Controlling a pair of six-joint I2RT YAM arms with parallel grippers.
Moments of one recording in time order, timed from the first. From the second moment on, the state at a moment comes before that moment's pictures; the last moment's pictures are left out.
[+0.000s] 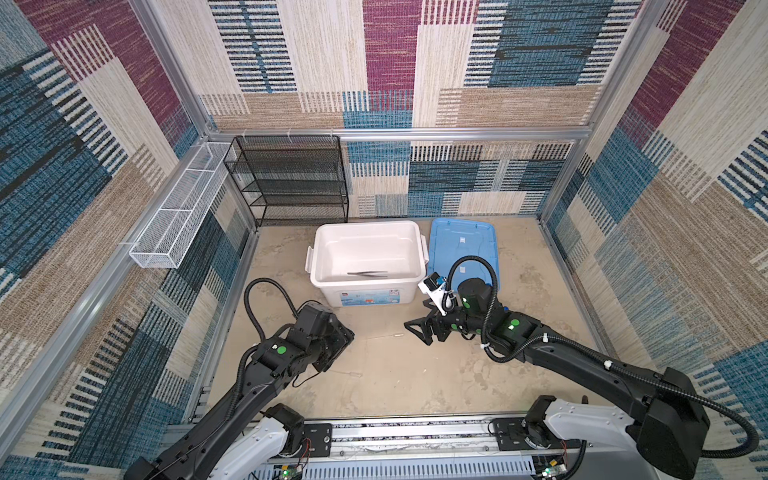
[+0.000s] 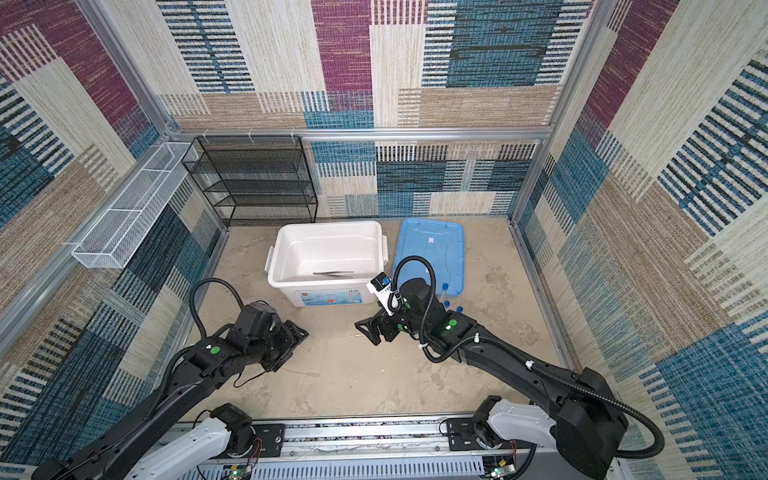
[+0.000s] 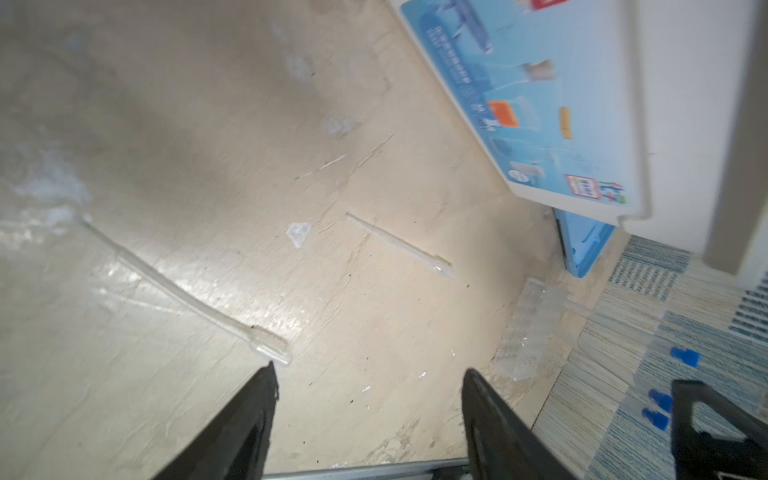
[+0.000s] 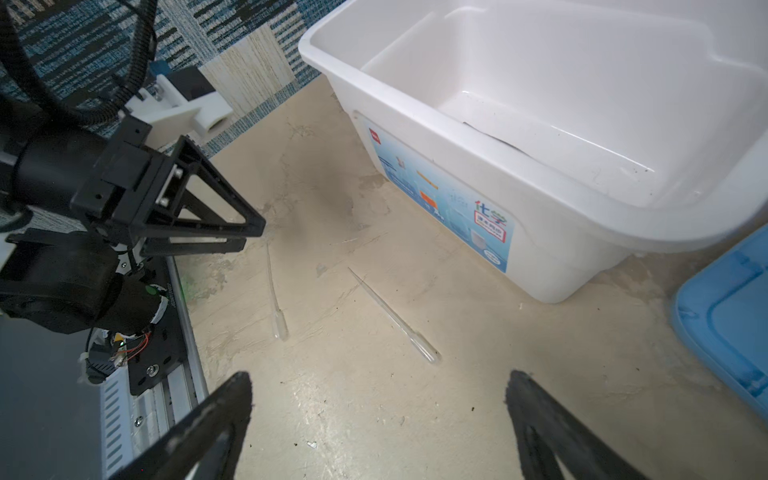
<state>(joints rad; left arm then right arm) -0.52 0.88 0.65 -0.76 0.09 -1.30 0.75 1.18 0.79 -0.15 -0.28 0.14</state>
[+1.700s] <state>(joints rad) -0.72 1.20 0.53 -0.67 0.11 -1.96 0.79 1.32 0.82 -0.10 -0.25 0.13</state>
